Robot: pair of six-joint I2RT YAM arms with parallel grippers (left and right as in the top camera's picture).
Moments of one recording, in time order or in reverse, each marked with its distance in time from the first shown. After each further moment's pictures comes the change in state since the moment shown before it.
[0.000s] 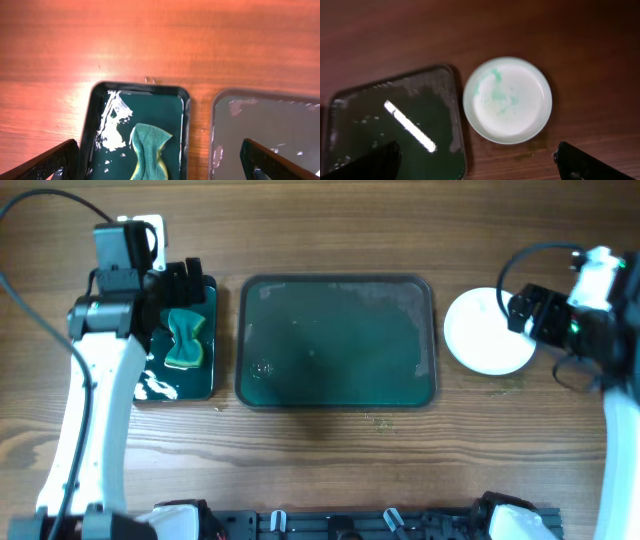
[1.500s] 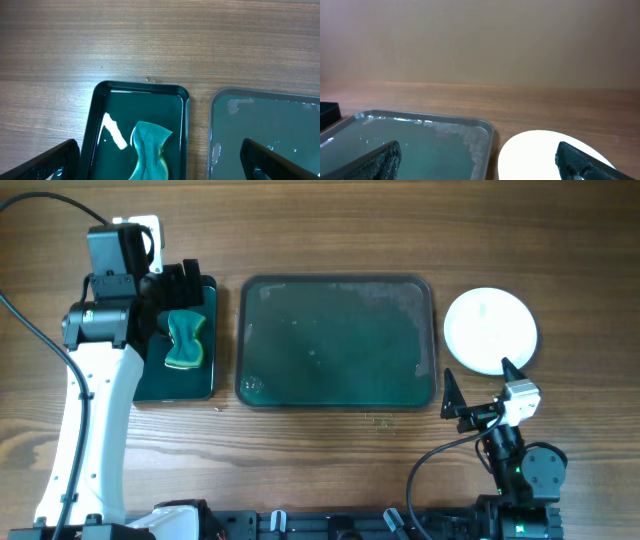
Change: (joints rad) left arm 0.000 -0.015 0.000 -0.020 0.000 0.000; right arm 0.217 -1.136 -1.348 1.080 -0.029 -0.021
